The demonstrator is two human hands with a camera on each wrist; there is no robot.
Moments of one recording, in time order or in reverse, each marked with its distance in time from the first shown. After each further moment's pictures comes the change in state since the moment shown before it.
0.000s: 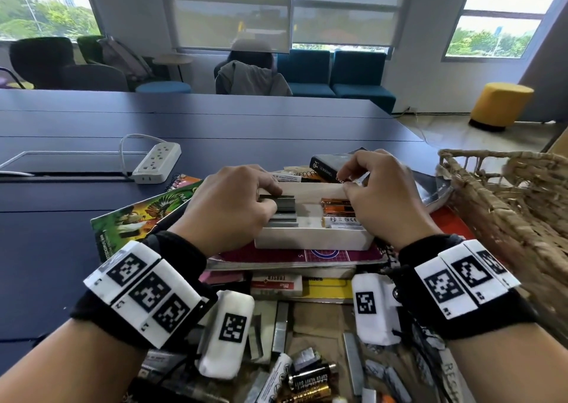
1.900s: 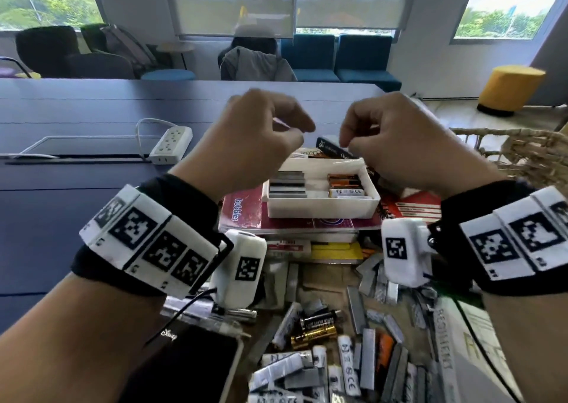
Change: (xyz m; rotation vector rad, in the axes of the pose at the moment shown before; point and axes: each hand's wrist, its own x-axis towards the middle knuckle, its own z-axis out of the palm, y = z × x) left_hand -0.014 0.042 -0.050 -0.281 0.078 0.166; right_hand -0.011 -0.049 -0.063 0.079 -0.244 -0.205
